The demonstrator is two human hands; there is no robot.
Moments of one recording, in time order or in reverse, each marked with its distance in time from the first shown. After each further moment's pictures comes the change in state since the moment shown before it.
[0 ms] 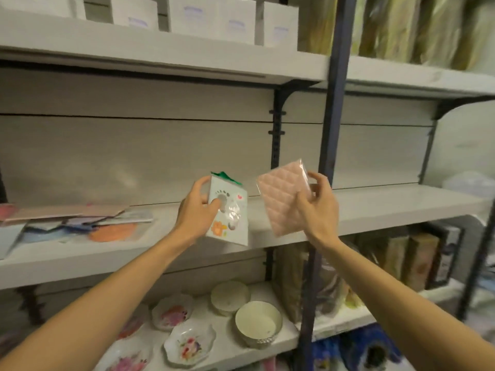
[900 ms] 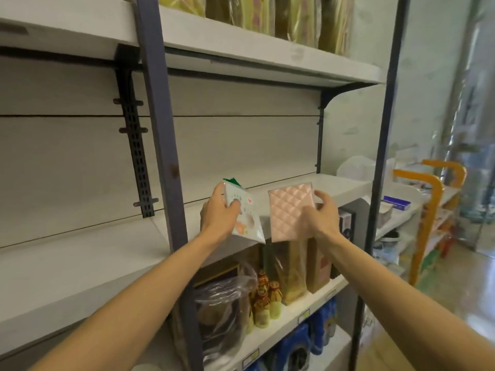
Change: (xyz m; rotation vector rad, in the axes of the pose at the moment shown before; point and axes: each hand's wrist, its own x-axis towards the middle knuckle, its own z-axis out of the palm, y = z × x) left_hand 0.089 0.071 0.415 -0.066 -0.226 0.038; right_hand 0.153 0.207 -0.257 -0.149 0.228 0.434
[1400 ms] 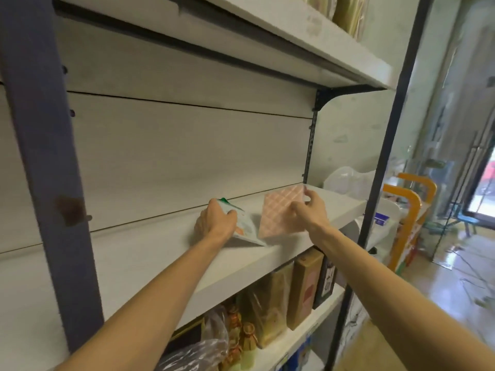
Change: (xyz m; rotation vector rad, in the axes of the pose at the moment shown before) left_hand 0.148 -0.045 0.123 0.324 -0.007 -0.209; right_hand 0.173 0.017 0.041 -0.126 -0.037 0.094
